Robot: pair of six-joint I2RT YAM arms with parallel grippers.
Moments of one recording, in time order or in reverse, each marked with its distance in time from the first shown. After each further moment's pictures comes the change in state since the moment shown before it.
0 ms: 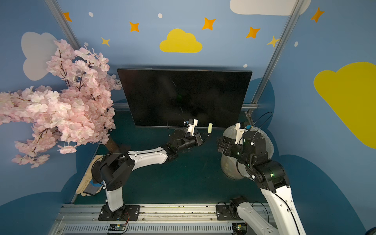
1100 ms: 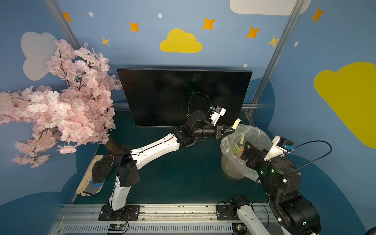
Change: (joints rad) left arm -0.098 0.221 0.805 -0.695 0.259 0.241; right arm -0.031 -0.243 0.098 -0.117 0.442 0.005
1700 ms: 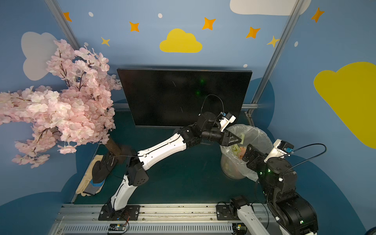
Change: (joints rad) left arm -0.039 0.119 0.246 -0.327 0.006 0.158; right arm 0.000 -0.007 -0.040 -0.036 0.060 0.042
